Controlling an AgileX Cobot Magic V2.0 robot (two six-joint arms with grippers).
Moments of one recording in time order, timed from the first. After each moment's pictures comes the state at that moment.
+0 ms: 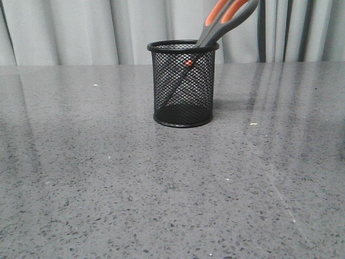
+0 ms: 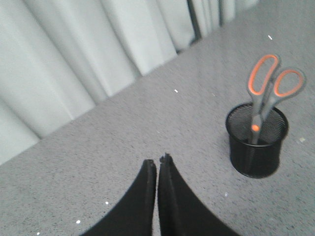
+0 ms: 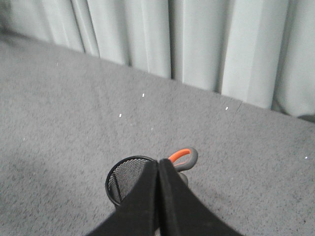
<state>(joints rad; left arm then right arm) -0.22 0.90 -1.25 -0.35 0.85 0.58 0.41 0.91 -1.21 0.17 0.65 -0.15</state>
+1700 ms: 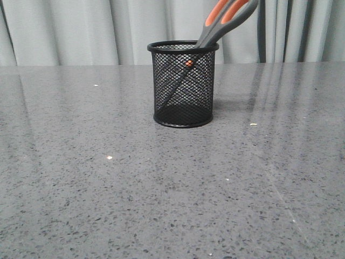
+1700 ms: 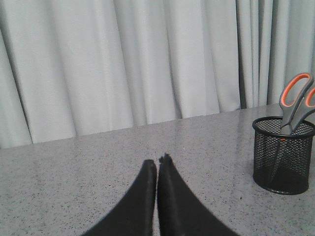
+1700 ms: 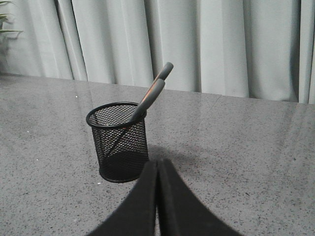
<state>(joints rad) -0.22 0.03 -0.23 -0.53 0.22 0.57 0.41 0.20 -0.26 0.19 0.14 -0.15</state>
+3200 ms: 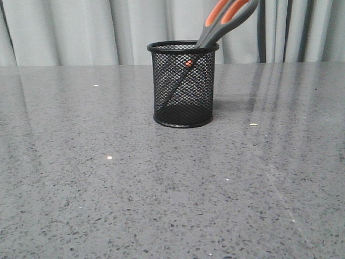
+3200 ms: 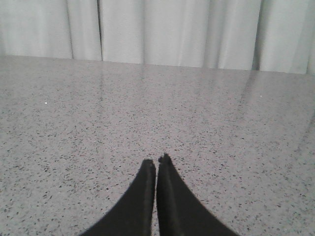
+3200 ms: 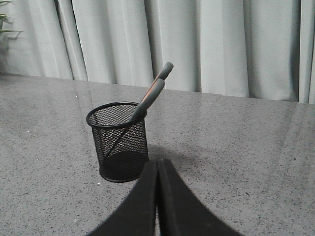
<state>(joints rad) -0.05 0.00 0.00 -0.02 0.14 -0.06 0.41 0.20 -0.26 0.19 0.14 -0.15</state>
